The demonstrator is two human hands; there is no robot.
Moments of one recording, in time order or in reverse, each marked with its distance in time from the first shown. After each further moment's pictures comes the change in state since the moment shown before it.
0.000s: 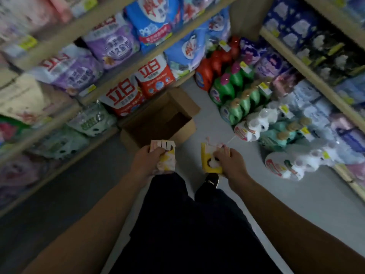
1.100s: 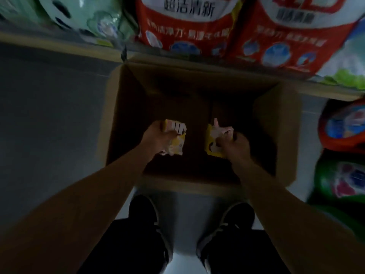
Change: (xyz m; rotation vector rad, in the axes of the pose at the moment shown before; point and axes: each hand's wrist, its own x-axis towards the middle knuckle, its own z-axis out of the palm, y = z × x) left_hand 0.641 -0.218 0.032 -0.211 0.397 -0.174; right_hand 0.619 0.127 0.404 -0.719 -0.436 -0.206
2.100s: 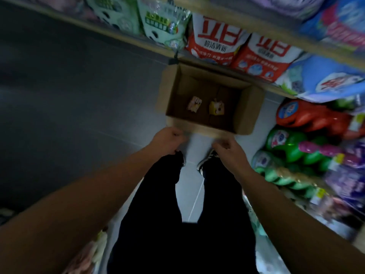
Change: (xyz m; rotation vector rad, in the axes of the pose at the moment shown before) left_hand -0.439 0.113 -0.200 -0.059 -0.183 -0.153; right_hand -0.443 -0.169 -0.146 -0.412 -0.266 -0.038
